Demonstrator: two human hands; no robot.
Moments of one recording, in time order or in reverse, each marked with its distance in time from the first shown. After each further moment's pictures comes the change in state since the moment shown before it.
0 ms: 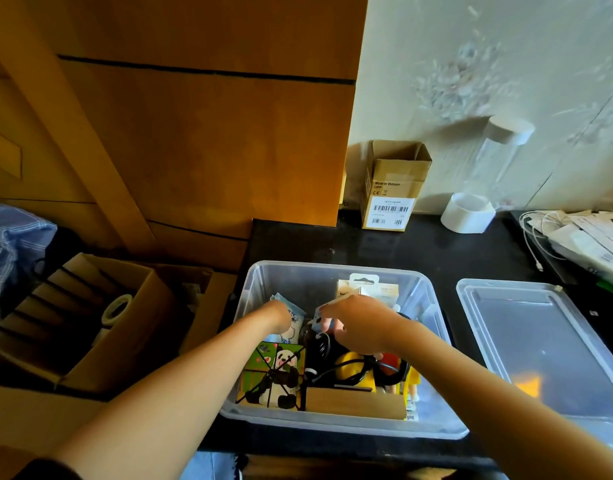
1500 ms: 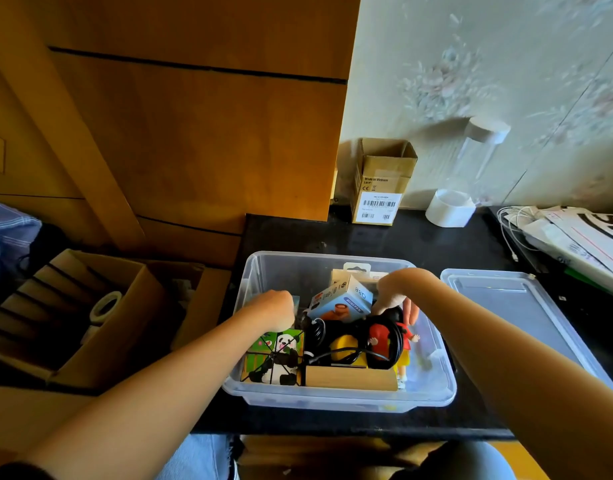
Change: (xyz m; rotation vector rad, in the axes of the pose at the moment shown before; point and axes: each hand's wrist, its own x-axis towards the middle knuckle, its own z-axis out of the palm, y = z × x) left_hand -0.018 -0.001 0.010 -0.349 0.149 0.028; right_hand 0.010 0.049 -0.028 0.015 -0.441 0.617
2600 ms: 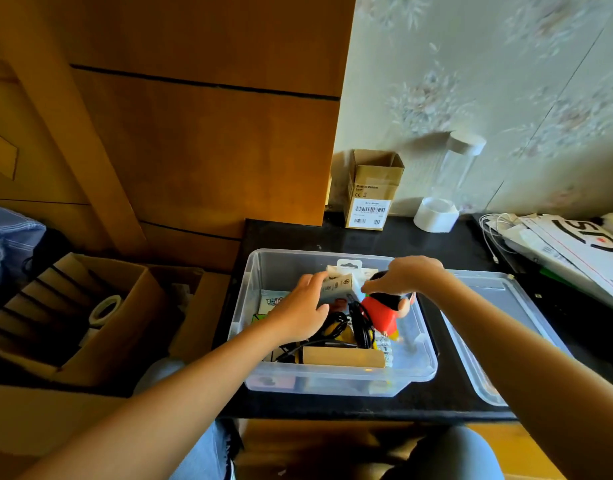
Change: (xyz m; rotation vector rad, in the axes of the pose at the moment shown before) left_hand -0.048 0.037 0.014 -0.431 0.258 0.370; right_hand -0.049 0.023 0.003 -0.064 0.460 0.049
